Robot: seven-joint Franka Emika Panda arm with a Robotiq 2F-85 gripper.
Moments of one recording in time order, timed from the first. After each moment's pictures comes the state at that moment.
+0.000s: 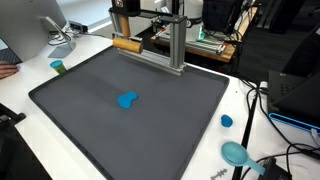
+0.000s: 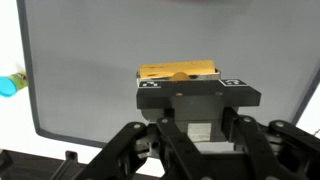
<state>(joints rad) -0.01 -0.11 0.02 -2.02 -0.11 1.98 -0.09</state>
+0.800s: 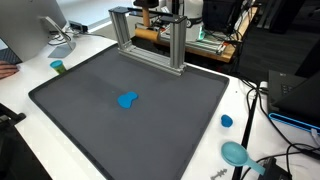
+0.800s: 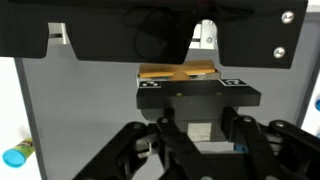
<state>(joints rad) -0.02 -0.41 -0.02 -2.33 -0.05 1.92 -0.04</state>
